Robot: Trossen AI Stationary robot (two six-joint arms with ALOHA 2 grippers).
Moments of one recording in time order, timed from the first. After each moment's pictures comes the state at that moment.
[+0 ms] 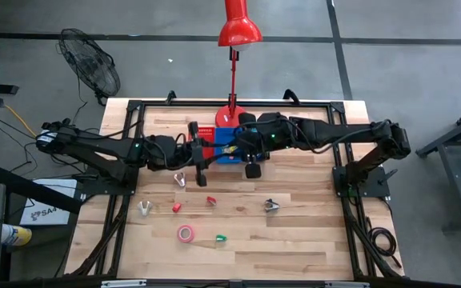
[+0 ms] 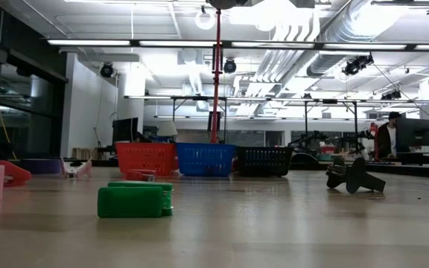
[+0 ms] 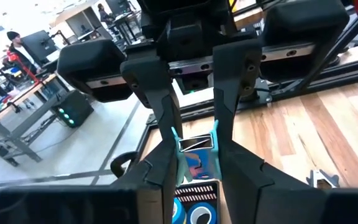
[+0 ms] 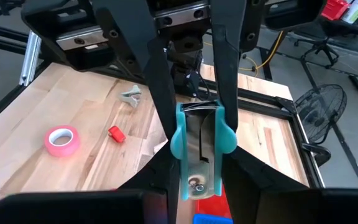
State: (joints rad) left arm -0.18 1.21 1.07 0.00 -0.45 0.34; right arm -0.02 1.56 1.48 -0.33 -0.05 -0.24
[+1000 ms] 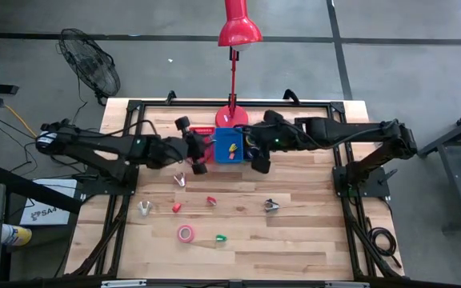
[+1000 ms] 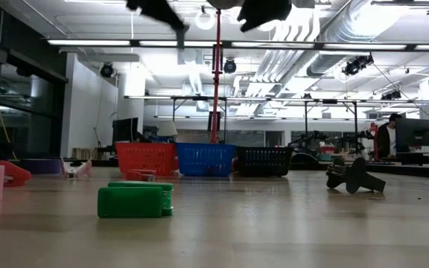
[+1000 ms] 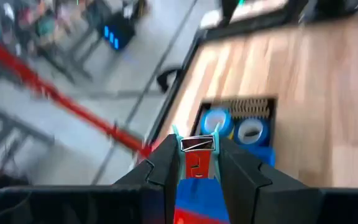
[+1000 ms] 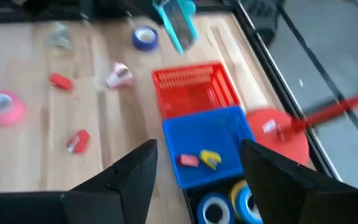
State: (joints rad) left arm -0.12 1.21 1.07 -0.34 -0.70 0.16; right arm -0.02 1.49 1.48 -0.72 0.26 0.10
